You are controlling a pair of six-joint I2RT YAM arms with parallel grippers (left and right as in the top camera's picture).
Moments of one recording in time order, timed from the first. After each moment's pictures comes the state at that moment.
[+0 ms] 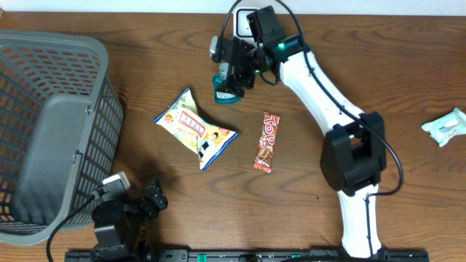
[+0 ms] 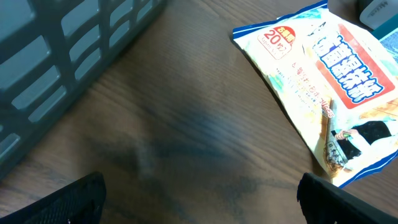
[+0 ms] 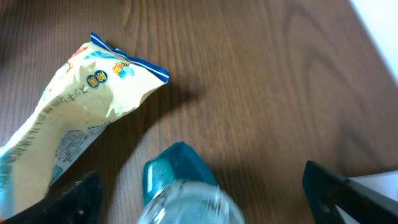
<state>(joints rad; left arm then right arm) 0.14 0.01 0.22 -0.85 0.08 -0.35 0.44 2.26 1.99 -0.72 -0.58 -0.77</state>
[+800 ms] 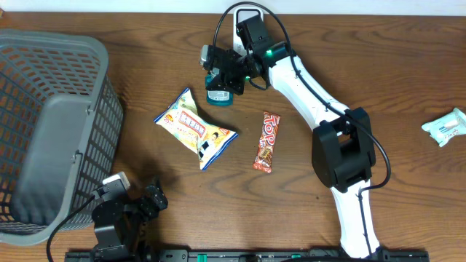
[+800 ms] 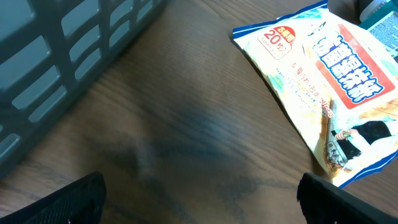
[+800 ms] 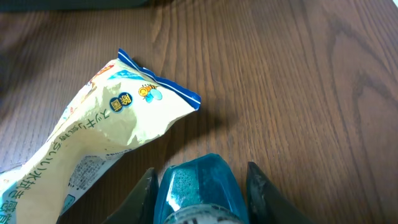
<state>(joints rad) 0.14 0.01 0.22 -0.85 0.08 -0.35 0.48 2.32 1.99 -0.67 -0.67 -0.77</state>
